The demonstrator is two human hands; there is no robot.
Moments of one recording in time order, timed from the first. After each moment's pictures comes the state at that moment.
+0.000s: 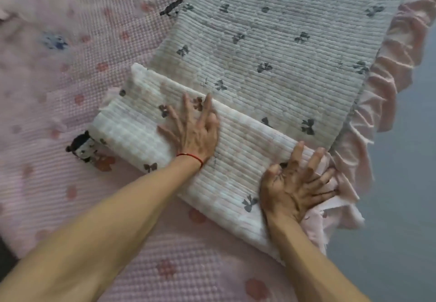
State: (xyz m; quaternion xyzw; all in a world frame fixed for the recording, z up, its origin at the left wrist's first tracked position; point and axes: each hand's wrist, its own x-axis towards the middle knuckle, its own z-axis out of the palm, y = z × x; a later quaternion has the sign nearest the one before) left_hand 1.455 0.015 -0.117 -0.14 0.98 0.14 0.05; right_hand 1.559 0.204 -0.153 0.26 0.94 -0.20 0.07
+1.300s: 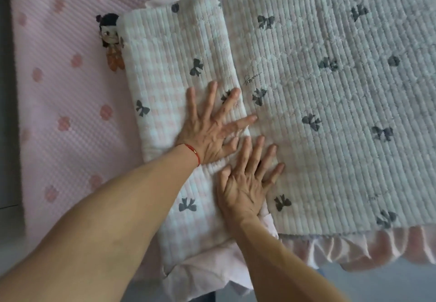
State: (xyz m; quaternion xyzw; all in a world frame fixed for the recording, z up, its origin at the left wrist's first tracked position) left_hand 1.442 0.059 -0.131 -0.16 0.97 -0.07 0.14; right_hand 1.433 0.226 -0.157 -0.30 0.92 -0.12 0.22
